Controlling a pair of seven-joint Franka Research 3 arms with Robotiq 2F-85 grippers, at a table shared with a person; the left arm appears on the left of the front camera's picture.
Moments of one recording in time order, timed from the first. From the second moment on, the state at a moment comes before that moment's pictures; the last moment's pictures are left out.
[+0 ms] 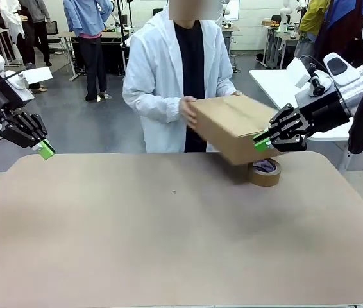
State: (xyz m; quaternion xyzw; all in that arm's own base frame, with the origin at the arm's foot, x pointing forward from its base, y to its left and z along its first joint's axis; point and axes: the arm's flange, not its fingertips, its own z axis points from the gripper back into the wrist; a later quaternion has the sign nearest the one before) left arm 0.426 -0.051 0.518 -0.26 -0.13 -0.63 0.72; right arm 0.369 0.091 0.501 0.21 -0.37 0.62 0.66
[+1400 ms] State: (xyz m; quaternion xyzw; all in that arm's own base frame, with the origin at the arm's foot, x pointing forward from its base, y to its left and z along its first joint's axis) left arm 0.427 -0.046 0.514 -0.25 -0.13 -0.61 0.74; right arm 0.371 0.089 0.486 0.22 -0.35 0.61 0.67
